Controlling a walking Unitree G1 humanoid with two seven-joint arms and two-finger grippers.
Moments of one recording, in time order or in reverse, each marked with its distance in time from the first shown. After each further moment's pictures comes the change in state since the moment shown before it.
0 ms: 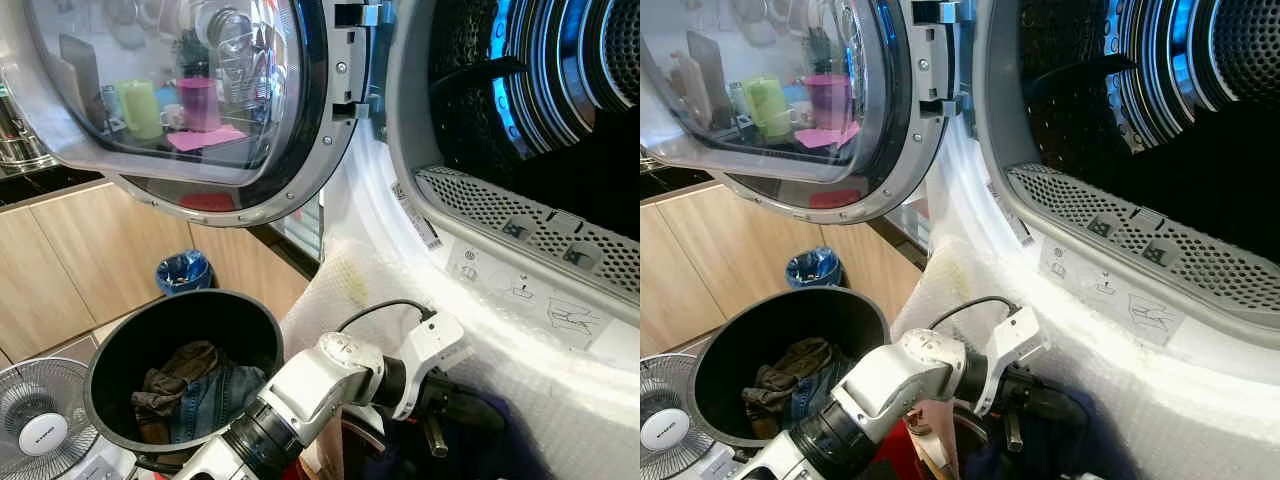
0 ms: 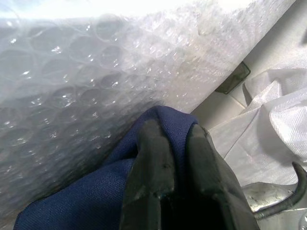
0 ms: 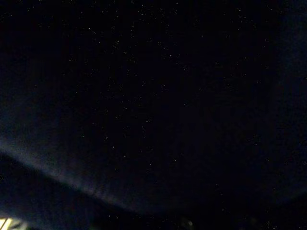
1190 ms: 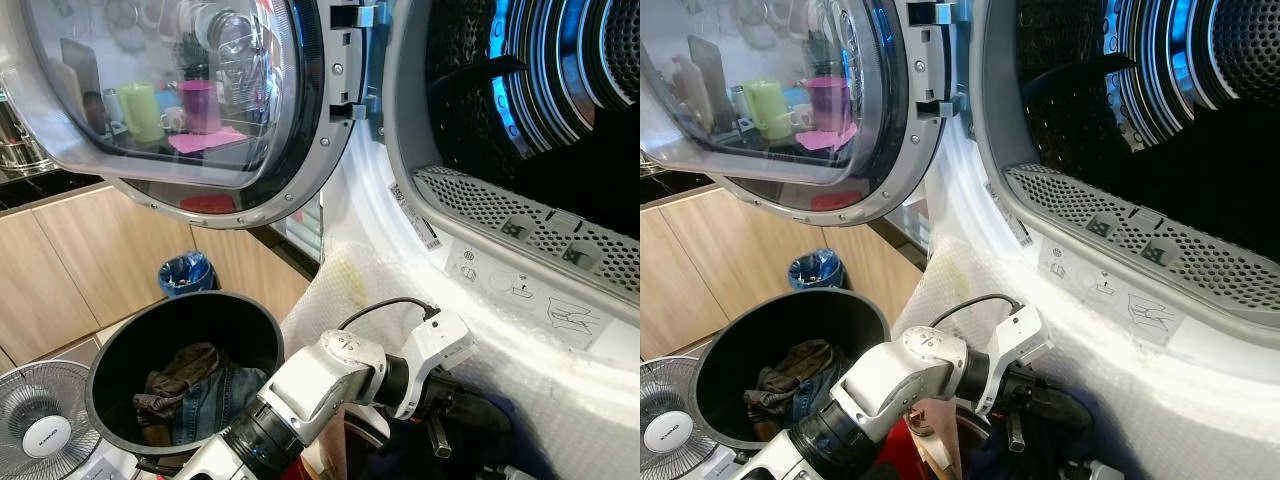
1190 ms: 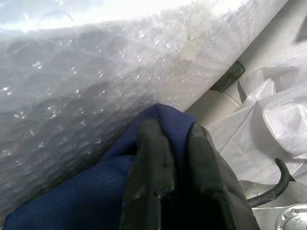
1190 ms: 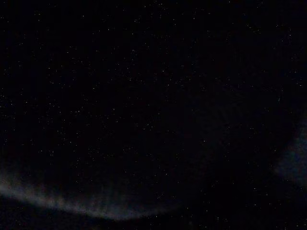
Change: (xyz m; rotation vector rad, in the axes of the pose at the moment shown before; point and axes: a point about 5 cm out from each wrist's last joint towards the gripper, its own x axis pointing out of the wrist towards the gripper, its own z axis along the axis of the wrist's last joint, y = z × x) left arm 0.000 -0.005 0.005 0.002 0.004 -0.022; right arm 0.012 -0.001 0.010 -0.027 -0.103 0.025
